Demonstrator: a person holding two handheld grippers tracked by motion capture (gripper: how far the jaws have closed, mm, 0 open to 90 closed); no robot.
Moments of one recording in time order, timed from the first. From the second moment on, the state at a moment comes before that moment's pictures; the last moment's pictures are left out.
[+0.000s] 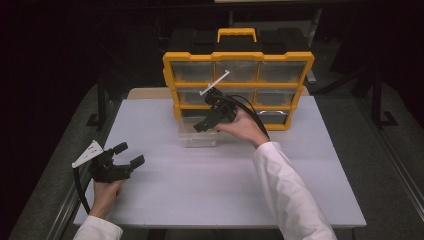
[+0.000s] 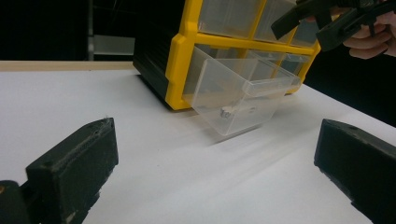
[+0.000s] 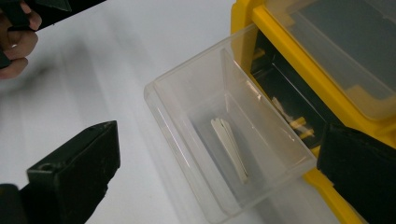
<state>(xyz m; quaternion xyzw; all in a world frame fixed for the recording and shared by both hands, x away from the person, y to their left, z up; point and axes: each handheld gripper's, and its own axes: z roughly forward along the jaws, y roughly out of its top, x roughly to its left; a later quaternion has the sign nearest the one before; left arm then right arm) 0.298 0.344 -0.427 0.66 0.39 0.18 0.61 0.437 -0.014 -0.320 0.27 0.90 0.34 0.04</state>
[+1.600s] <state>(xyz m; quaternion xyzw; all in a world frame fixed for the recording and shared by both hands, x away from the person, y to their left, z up) 0.296 0.344 -0.428 0.67 0.40 0.18 0.61 0.390 -0.113 -0.340 0.30 0.84 0.44 0.07</state>
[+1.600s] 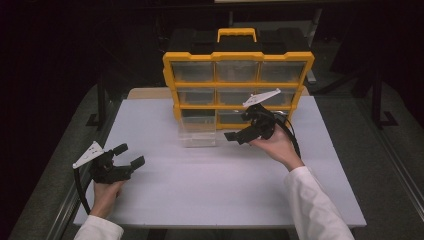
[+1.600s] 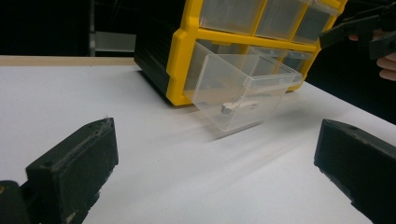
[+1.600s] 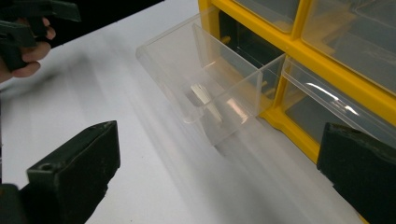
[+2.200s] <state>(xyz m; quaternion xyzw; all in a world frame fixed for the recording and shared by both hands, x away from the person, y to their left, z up) 0.296 0.344 -0.428 0.66 0.40 0.18 0.61 0.373 -0.147 -0.363 0.33 0.82 0.46 0.09</state>
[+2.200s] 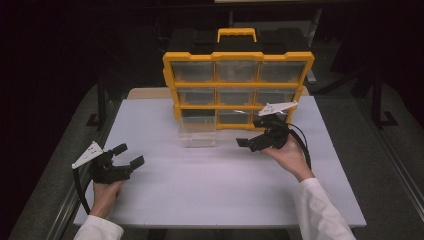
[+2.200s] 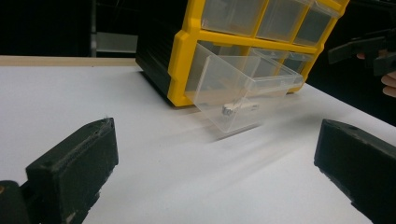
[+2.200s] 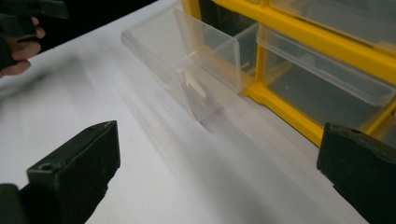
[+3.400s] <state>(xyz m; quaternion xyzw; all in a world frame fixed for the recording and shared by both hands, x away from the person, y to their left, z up) 0.296 0.343 -0.429 0.67 0.40 0.18 0.61 0.329 -0.204 -0.403 0.35 0.78 0.50 0.15</state>
